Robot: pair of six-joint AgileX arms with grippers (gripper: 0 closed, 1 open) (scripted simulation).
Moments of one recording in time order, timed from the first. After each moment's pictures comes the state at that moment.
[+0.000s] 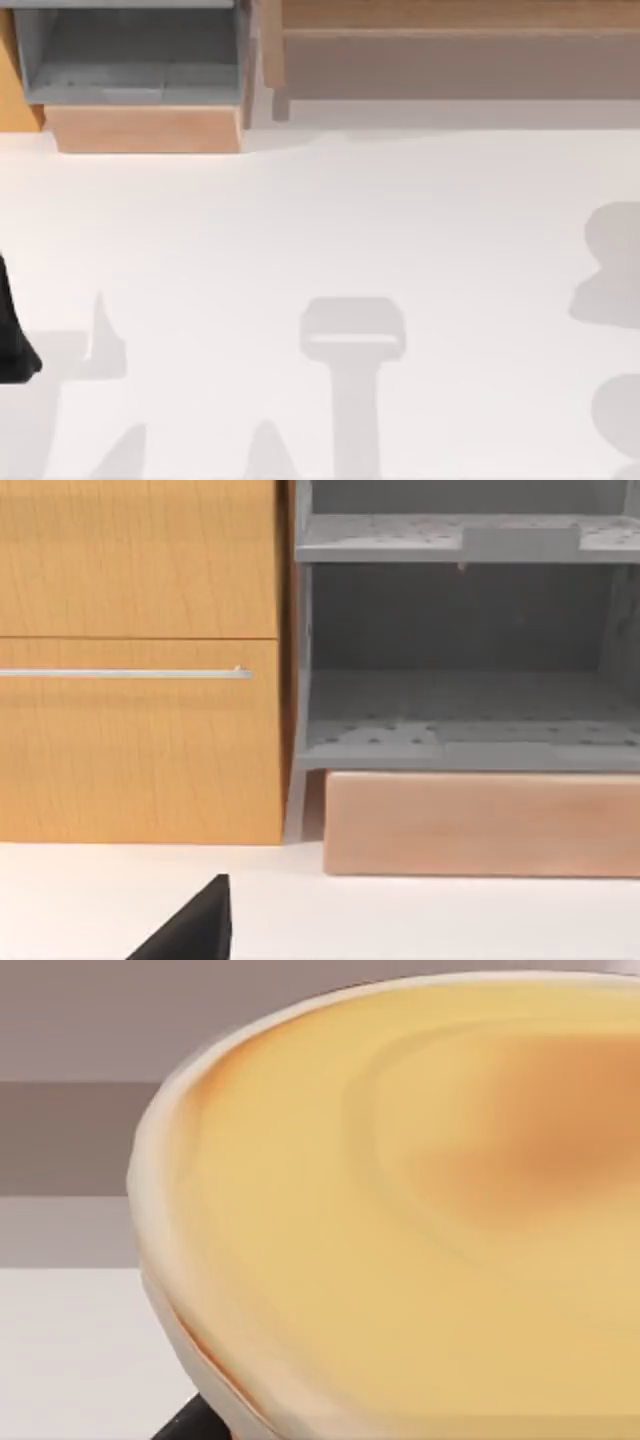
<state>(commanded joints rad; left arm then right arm) 0.00 0.00 0.00 0.00 0.00 0.00 -0.39 1.89 0.49 1.19 -0.35 -0.07</state>
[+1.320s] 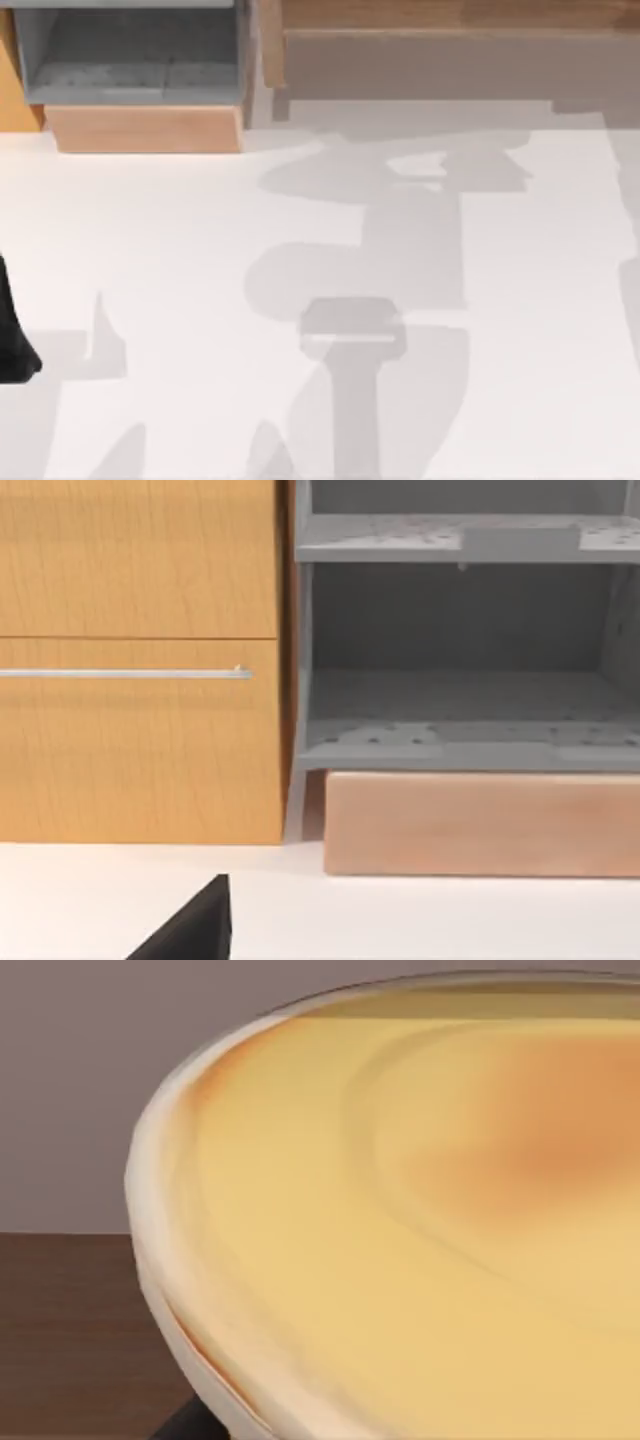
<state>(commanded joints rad) 0.00 0.00 0.00 0.00 0.00 0.00 -0.11 1.76 1.22 0.43 -0.08 -0.01</state>
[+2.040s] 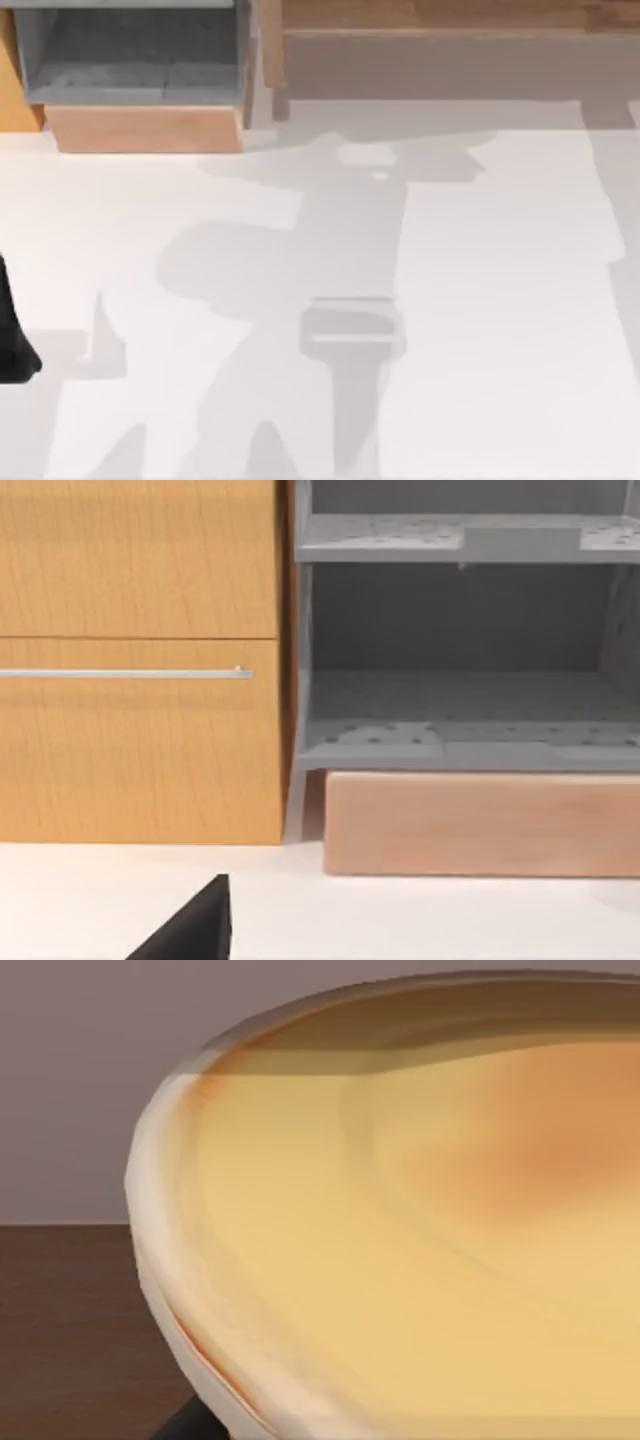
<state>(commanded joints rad) 0.00 0.00 0.00 0.00 0.00 0.00 -0.05 1.77 1.38 0.19 -0.01 0.00</state>
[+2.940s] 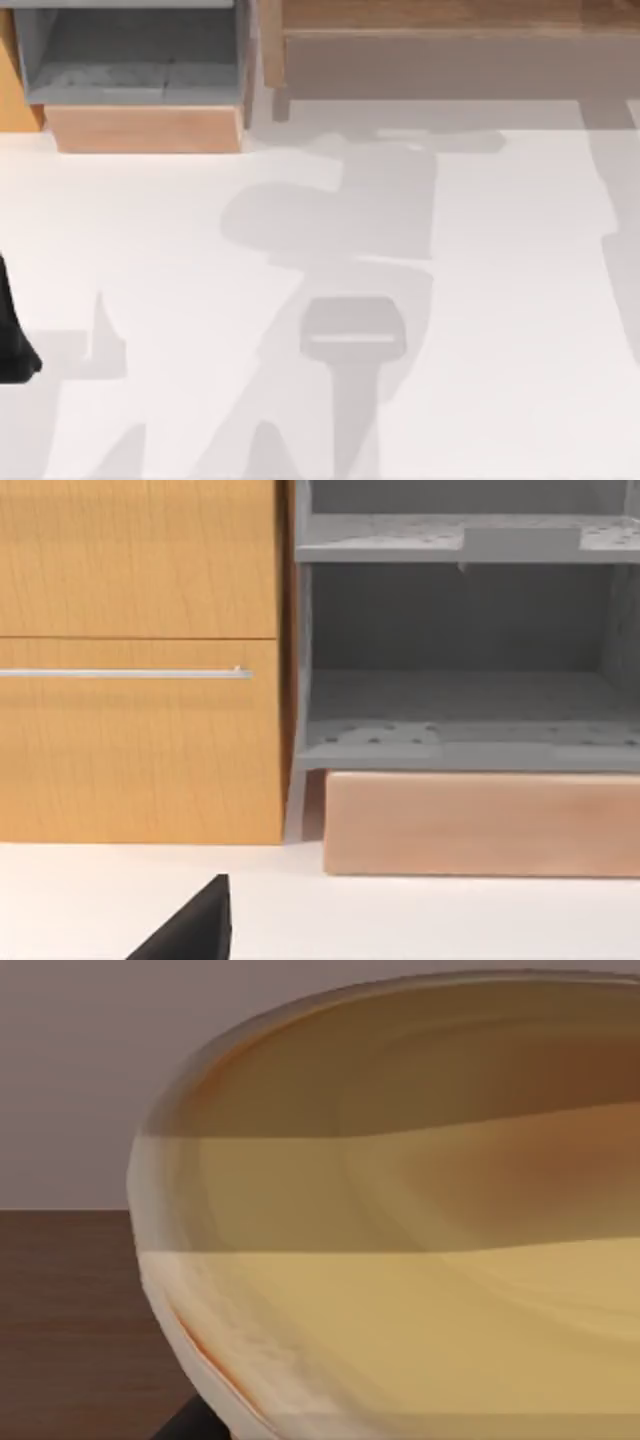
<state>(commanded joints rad) 0.00 0.00 0.00 0.00 0.00 0.00 -0.04 1.93 1.45 0.28 -0.01 0.00</state>
